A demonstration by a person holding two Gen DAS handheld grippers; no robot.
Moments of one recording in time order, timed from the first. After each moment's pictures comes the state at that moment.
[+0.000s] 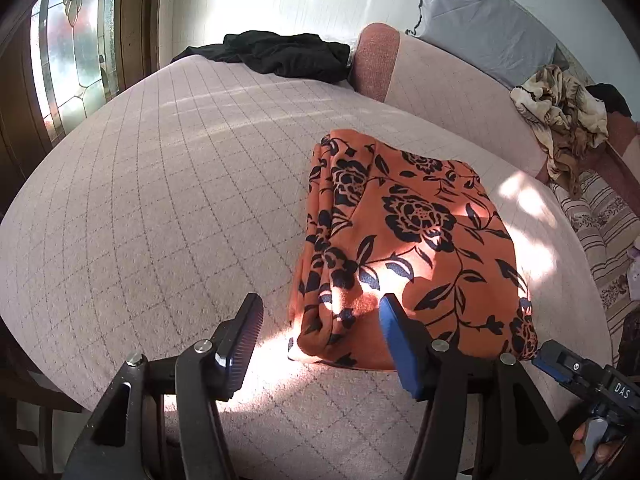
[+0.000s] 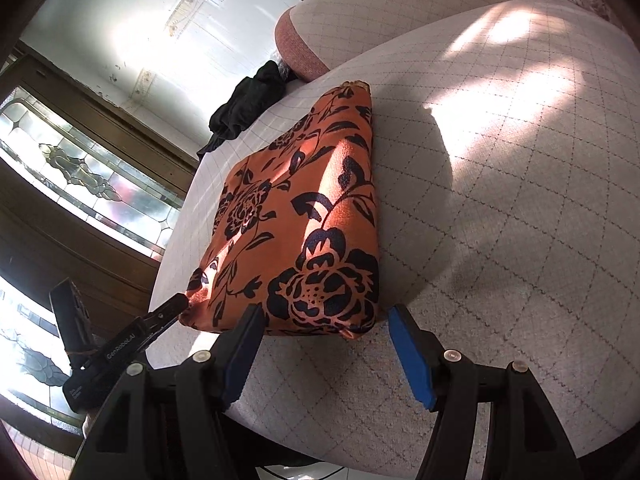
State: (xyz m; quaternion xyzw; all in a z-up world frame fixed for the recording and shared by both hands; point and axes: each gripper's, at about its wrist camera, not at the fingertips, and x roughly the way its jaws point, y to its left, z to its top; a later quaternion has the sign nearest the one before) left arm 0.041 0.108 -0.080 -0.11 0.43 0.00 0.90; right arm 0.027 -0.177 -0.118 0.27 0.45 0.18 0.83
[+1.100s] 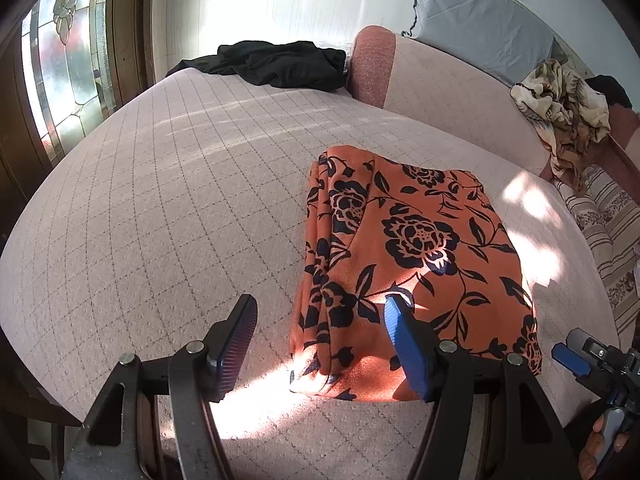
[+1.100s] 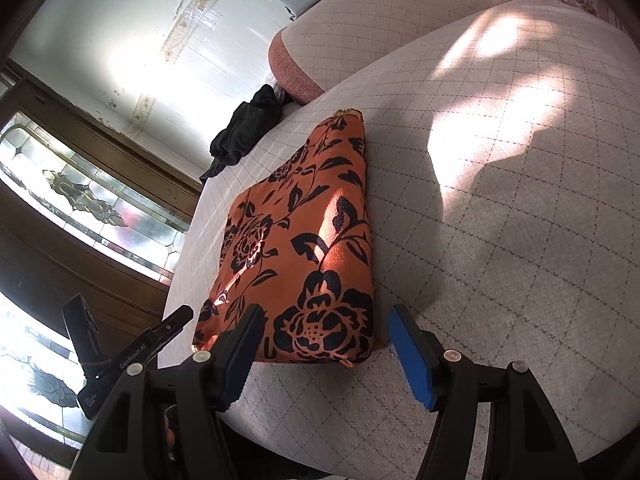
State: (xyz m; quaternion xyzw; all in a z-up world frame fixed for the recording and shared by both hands) left arm 0.063 0.107 -0.072 -0.09 0.43 -0.01 0.90; right arm 0.034 -0.198 -0.104 0.31 0.43 0.17 0.83
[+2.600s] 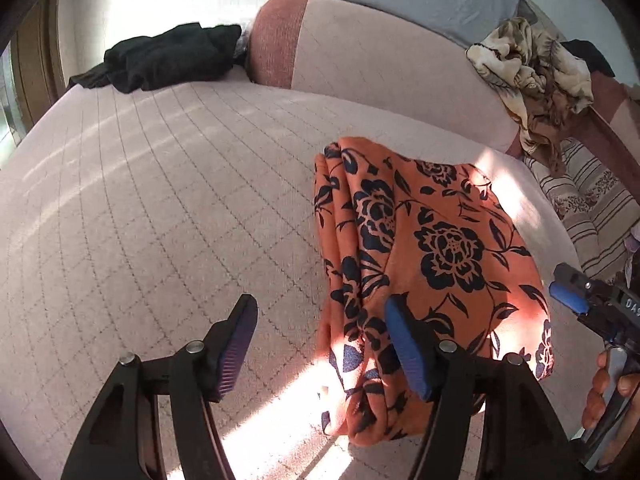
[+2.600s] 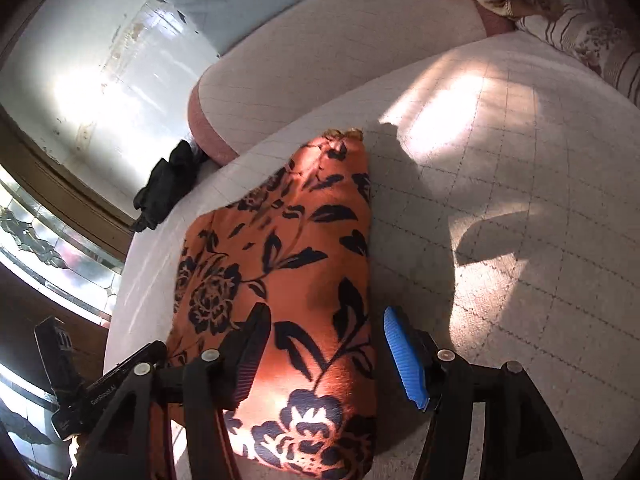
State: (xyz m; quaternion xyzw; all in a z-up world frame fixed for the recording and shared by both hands) left arm 0.187 -0.017 -0.078 -0.06 0.45 -0.09 0.89; right arm 0.135 -0.264 -0.100 0.26 0.41 0.08 0.87
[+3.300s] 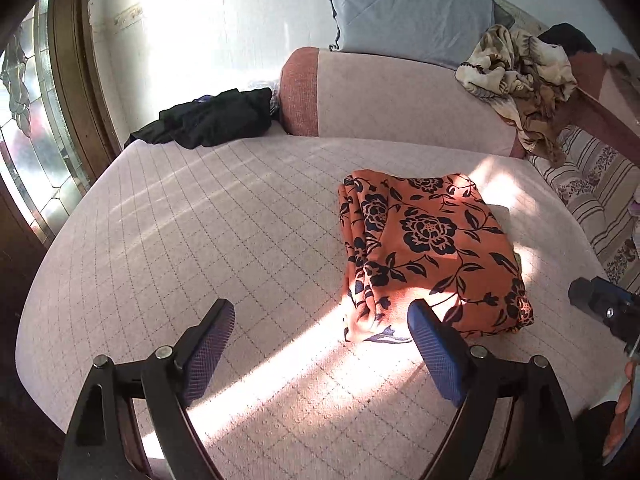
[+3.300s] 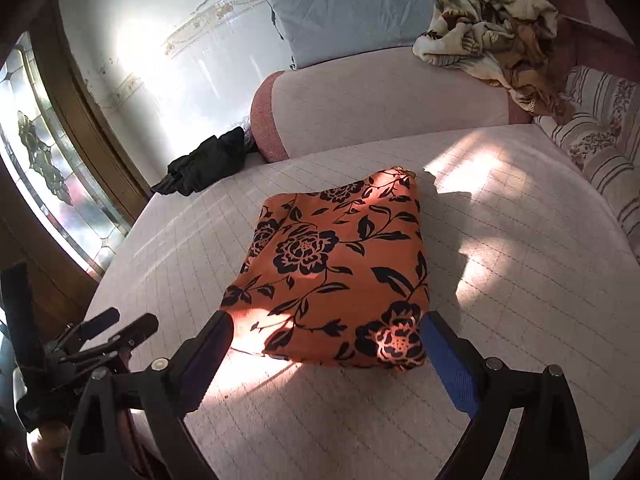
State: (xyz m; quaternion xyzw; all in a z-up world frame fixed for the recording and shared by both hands) left arm 0.081 -0.021 -0.003 0.01 0.39 -0.02 0.92; right arm 0.021 -0.137 -0.008 0.11 0.38 0.07 0.91
